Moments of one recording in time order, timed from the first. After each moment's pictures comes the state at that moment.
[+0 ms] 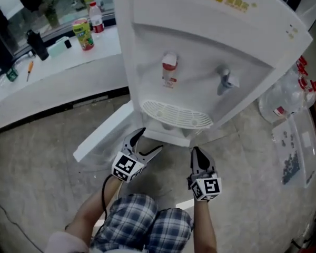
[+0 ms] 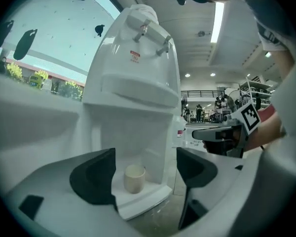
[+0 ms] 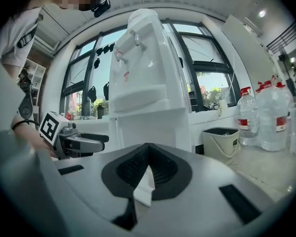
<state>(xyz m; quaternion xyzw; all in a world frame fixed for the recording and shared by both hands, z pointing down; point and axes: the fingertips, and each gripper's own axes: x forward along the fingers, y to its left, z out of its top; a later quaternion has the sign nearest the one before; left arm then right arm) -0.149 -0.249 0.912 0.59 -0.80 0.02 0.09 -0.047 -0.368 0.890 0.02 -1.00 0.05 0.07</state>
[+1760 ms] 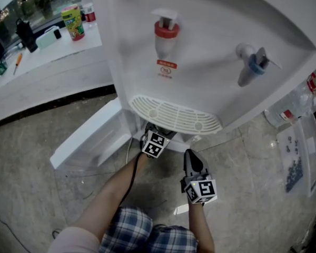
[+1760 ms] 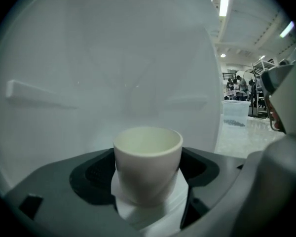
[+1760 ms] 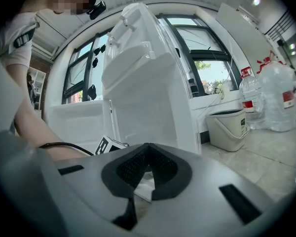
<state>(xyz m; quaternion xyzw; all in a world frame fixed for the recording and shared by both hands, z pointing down) -0.236 -0.406 1.106 0.54 -0.82 0.09 0.15 -0.080 -0.385 0.989 0.00 -0.99 0.08 0.07</state>
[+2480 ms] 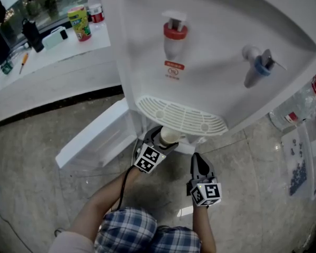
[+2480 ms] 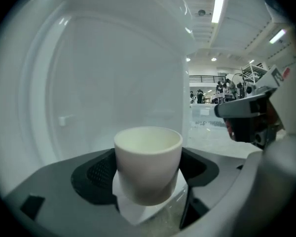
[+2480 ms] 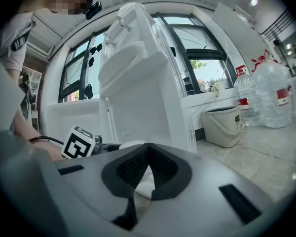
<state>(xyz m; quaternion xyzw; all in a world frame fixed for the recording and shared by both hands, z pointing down) -0.184 -0.353 1.069 0.59 -0.79 0.09 0.14 -0.069 -0.394 1.001 0.02 -0.99 0.09 0.08</state>
